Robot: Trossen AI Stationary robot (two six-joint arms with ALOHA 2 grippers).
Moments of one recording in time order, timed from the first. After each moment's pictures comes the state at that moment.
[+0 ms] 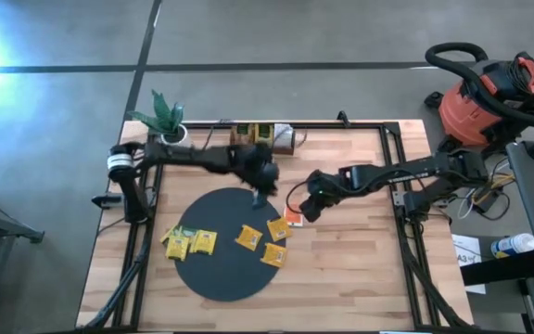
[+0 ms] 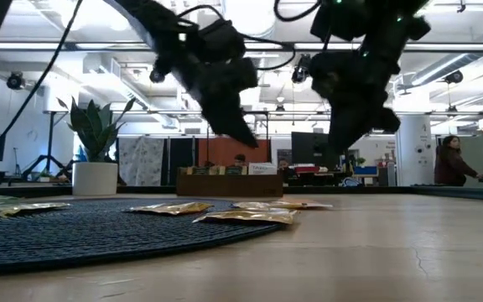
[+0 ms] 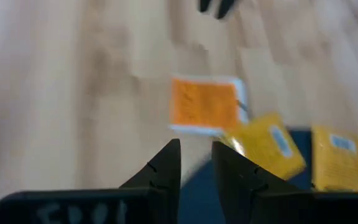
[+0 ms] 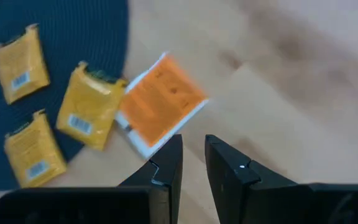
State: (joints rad) left arm 0.24 1.75 1.19 -0.27 0.33 0.14; right arm -0.02 1.48 0.91 -0.52 0.04 0.84
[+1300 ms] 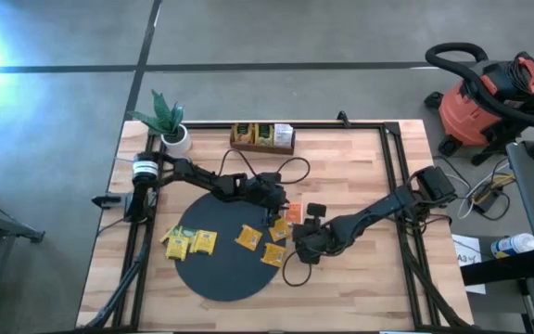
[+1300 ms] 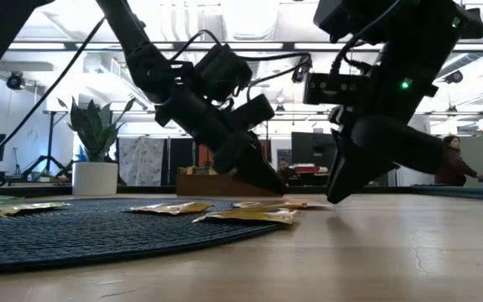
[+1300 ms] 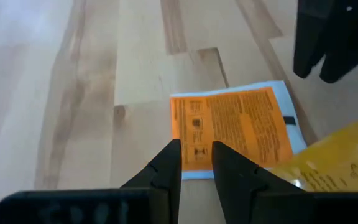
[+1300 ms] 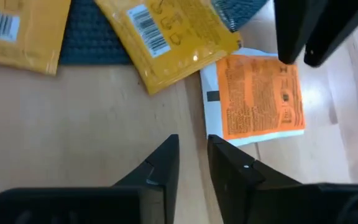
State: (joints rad) left arm 0.11 1.97 1.03 0.33 0.10 0.23; right arm 0.37 1.84 1.01 -0.44 0.48 0.41
